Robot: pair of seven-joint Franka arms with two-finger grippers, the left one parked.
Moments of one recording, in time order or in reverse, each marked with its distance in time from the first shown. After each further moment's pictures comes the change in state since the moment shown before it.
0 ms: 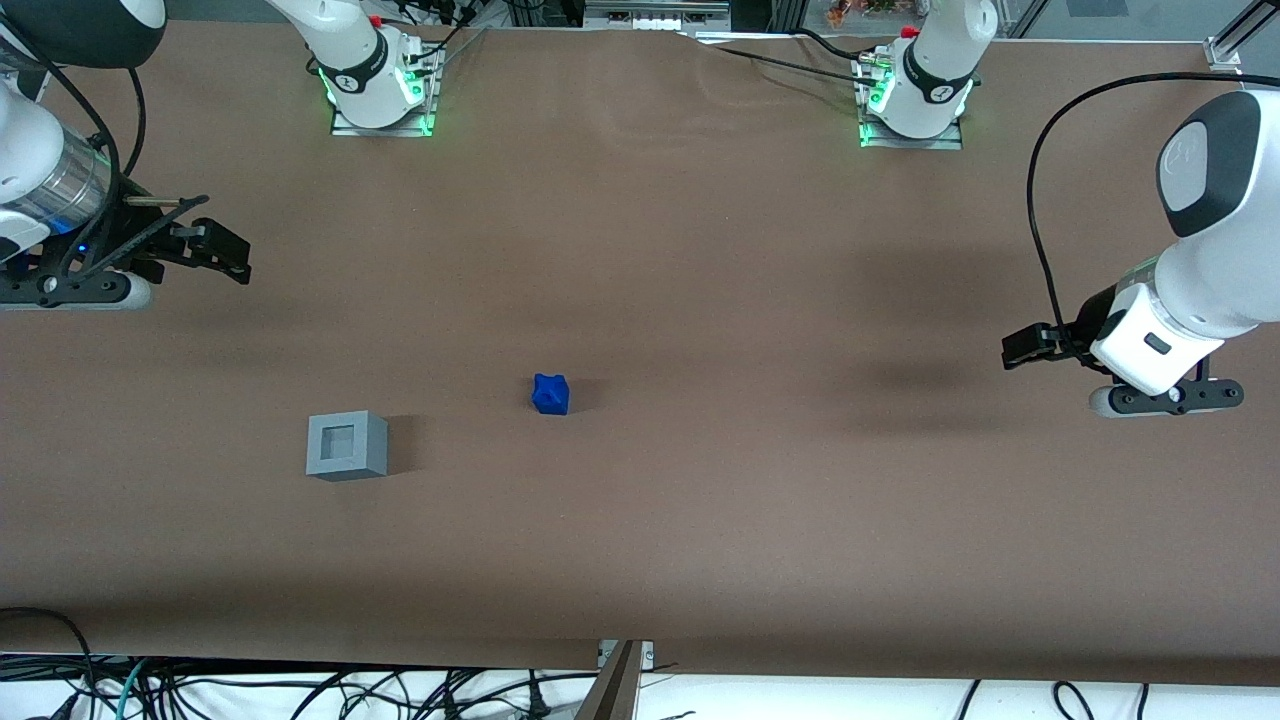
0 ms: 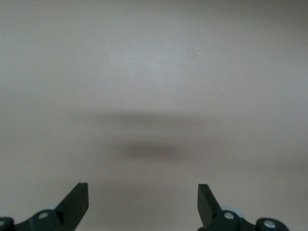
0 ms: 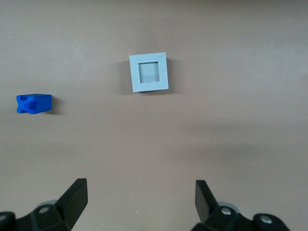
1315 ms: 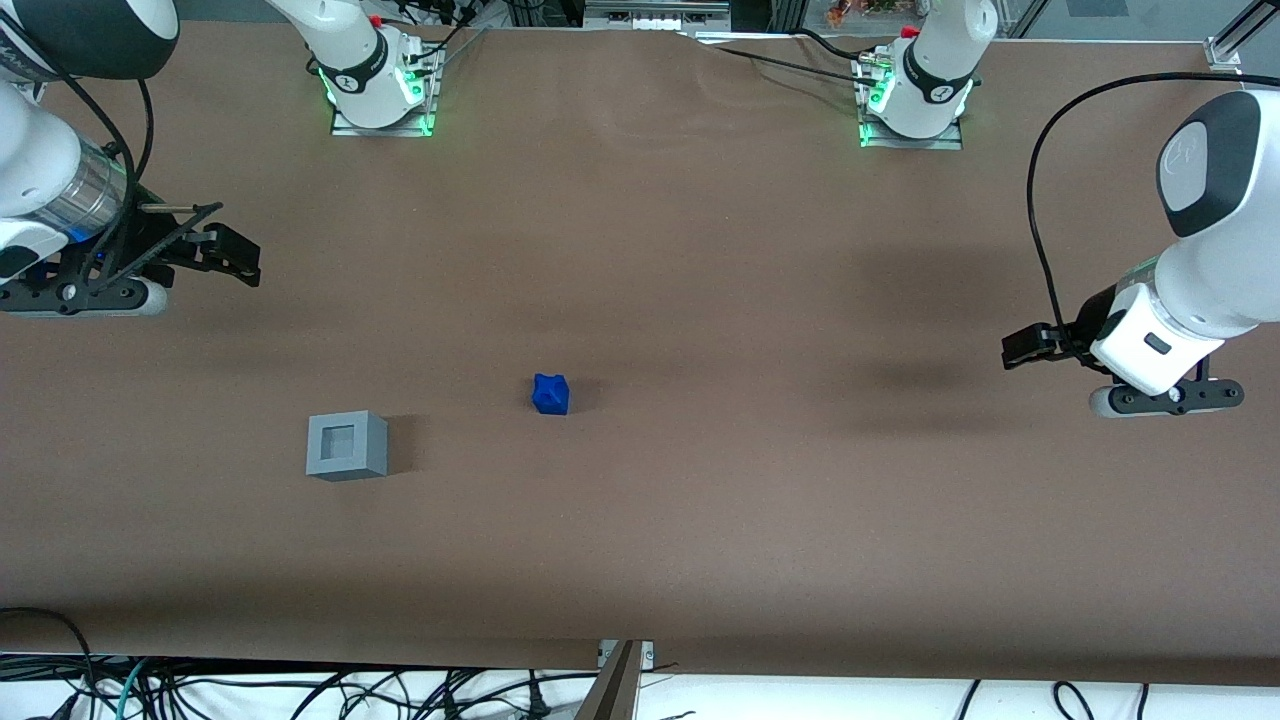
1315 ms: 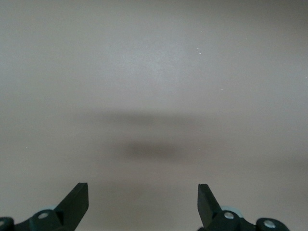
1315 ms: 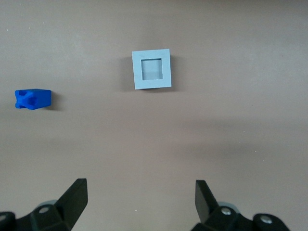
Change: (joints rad) arm 0.002 0.019 0.009 -0.003 -0.002 -0.004 -0.022
